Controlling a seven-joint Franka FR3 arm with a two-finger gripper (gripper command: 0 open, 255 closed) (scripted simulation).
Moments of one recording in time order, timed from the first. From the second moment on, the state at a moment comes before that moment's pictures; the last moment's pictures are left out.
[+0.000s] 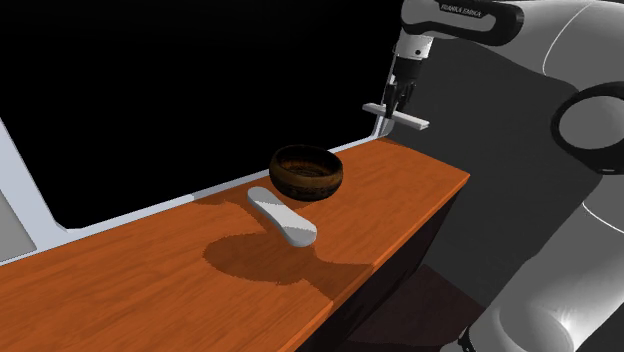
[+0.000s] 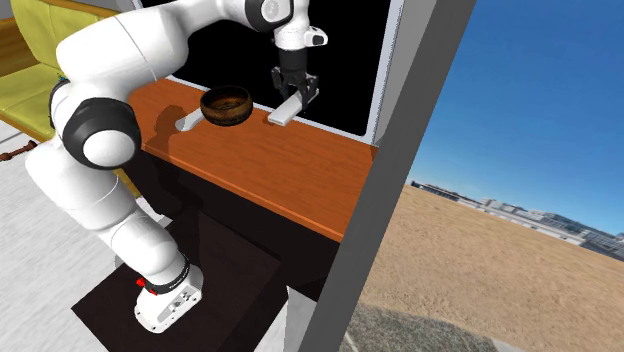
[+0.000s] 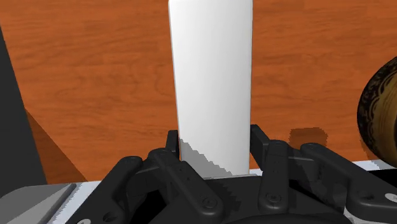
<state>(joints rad) -0.05 -0.01 -0.24 -1.47 -0.02 1.45 -0.35</state>
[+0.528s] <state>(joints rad) 0.05 -0.06 -0.14 -1.53 -0.02 1.45 -0.15</state>
